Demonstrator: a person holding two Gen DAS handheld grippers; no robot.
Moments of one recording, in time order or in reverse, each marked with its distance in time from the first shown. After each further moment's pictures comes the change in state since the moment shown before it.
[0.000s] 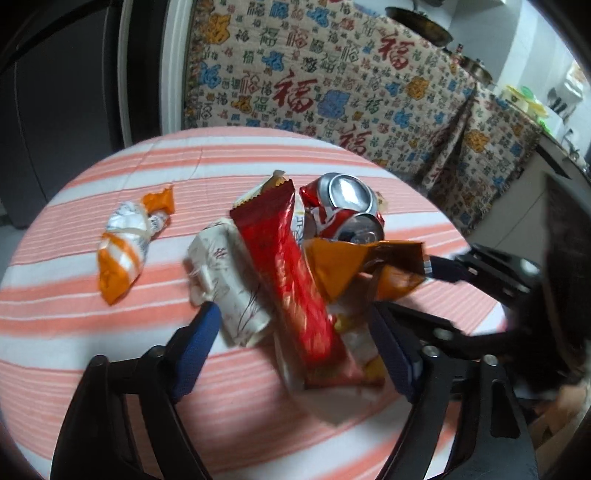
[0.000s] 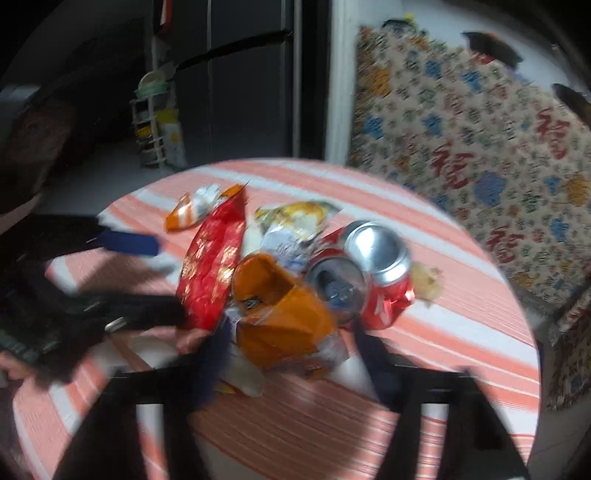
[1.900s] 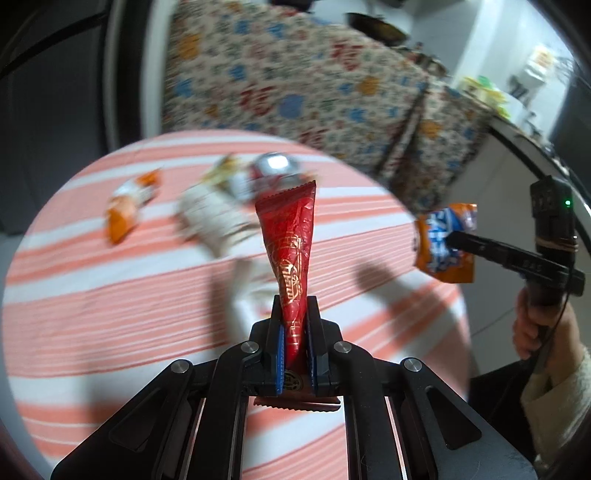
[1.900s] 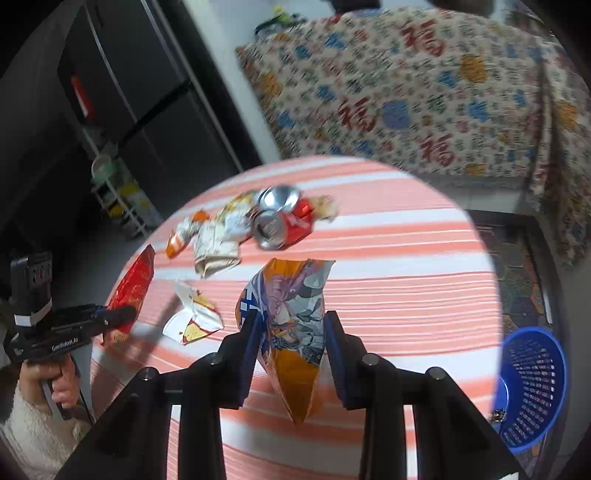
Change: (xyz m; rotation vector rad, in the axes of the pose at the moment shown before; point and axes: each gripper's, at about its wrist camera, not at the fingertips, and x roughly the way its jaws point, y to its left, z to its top) left arm -0.086 -0.046 -0.063 0.072 -0.035 -0.108; right arm -0.140 -0.063 -0.074 0.472 -0.049 -0.003
